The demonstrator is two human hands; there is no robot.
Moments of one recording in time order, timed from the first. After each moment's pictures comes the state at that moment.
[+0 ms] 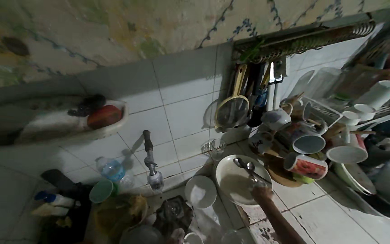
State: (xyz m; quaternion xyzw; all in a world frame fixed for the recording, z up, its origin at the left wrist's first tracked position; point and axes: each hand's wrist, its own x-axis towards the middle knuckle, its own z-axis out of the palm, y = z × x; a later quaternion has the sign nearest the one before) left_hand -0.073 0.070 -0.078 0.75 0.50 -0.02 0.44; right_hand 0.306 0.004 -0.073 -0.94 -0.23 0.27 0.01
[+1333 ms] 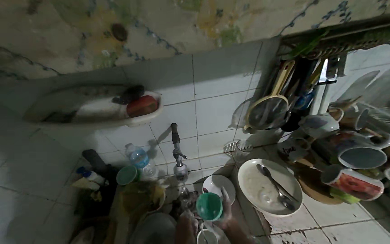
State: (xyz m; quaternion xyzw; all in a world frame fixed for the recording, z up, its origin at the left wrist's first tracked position) left_hand -0.054 0.092 -0.047 0.52 0.58 0.19 0.60; right_hand 0.110 0.076 -0.089 -0.21 0.07 0.71 0.67
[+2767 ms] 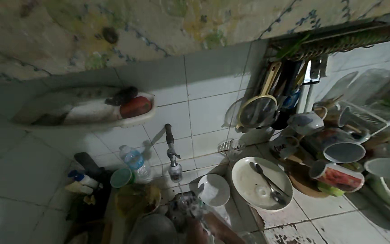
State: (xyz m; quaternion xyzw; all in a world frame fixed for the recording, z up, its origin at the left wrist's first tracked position) left_hand -0.029 0.048 0.035 0.80 0.50 -0.09 0.33; right_hand 0.082 0.045 -0.012 -0.68 -0.35 0.57 0.30
